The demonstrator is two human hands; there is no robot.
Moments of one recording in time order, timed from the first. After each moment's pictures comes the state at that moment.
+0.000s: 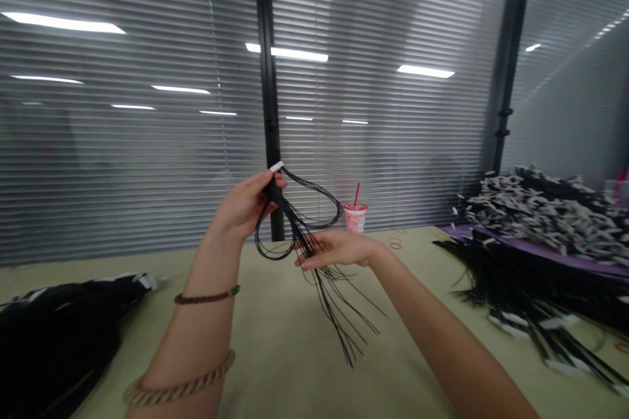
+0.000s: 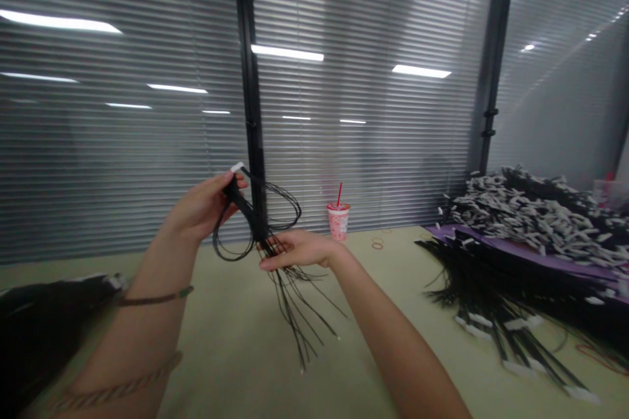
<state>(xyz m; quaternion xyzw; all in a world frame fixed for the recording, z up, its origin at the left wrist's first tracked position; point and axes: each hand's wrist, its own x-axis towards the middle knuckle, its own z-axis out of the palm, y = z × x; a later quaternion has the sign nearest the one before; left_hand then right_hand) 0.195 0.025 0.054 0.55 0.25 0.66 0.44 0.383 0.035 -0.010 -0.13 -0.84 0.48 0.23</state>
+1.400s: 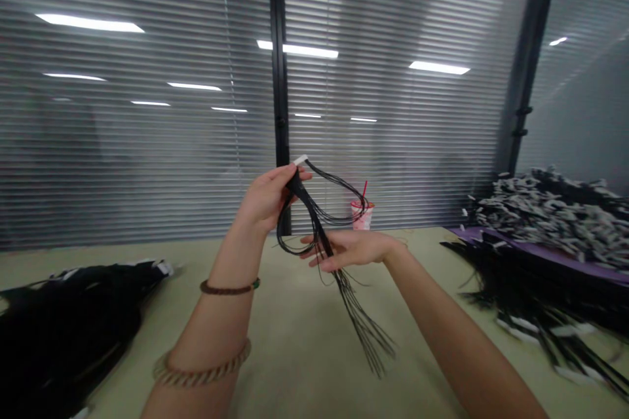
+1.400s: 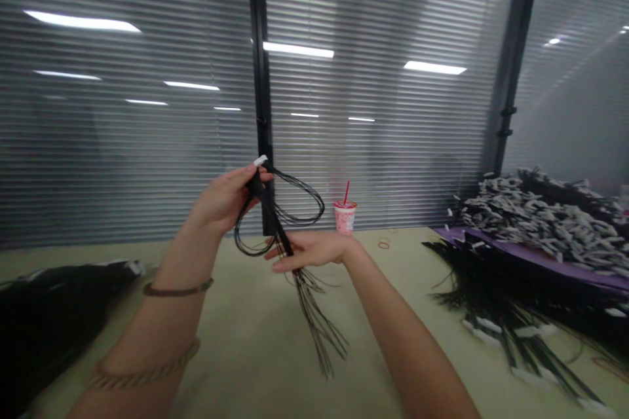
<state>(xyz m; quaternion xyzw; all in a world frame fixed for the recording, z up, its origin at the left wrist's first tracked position) 0.225 0.008 0.057 0.55 0.26 0.68 0.41 0.395 0.022 0.000 -0.12 -0.86 0.47 0.13</state>
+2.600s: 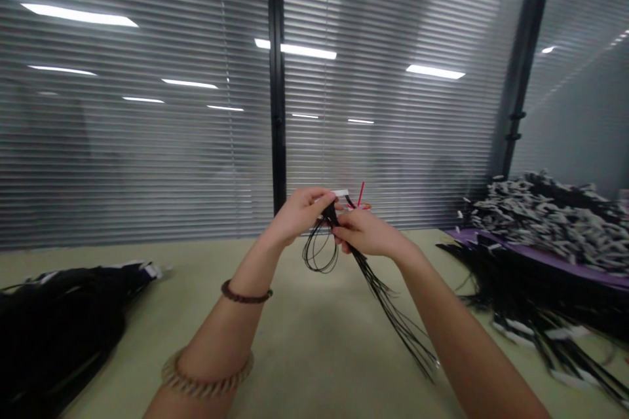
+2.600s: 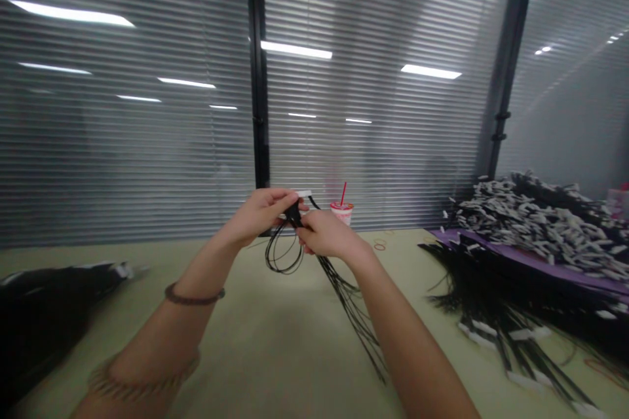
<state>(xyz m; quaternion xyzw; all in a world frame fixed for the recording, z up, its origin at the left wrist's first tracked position) 0.254 0.025 0.029 0.76 0.30 0.50 0.31 0.411 0.019 0.015 -0.38 -0.88 0.10 0.26</state>
